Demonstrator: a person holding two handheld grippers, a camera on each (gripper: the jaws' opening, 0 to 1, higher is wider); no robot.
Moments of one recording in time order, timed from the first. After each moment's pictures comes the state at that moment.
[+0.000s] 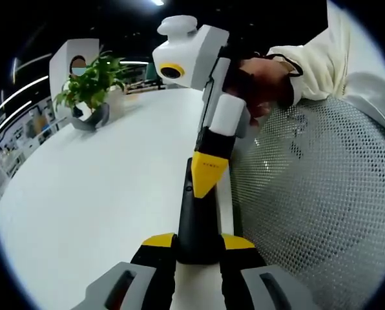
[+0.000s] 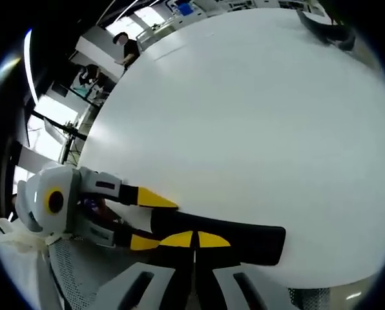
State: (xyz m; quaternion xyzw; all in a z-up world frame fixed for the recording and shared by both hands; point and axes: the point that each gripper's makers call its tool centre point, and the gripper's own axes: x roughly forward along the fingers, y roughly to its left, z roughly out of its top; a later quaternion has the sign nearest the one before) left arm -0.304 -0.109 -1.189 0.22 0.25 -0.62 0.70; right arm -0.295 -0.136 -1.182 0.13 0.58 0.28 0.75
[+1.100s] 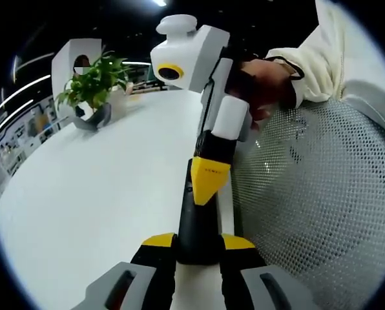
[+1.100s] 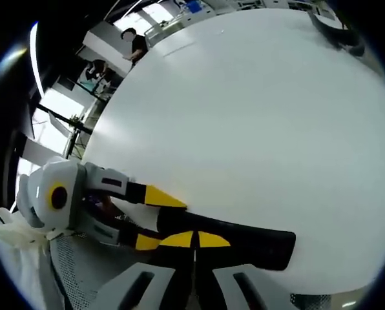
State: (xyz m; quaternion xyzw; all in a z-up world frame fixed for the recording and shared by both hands) left arm -0.303 -0.109 -1.189 0.22 0.25 -0.62 0.71; right arm -0.298 -0.124 -1.181 0.12 0.58 0.31 0.74
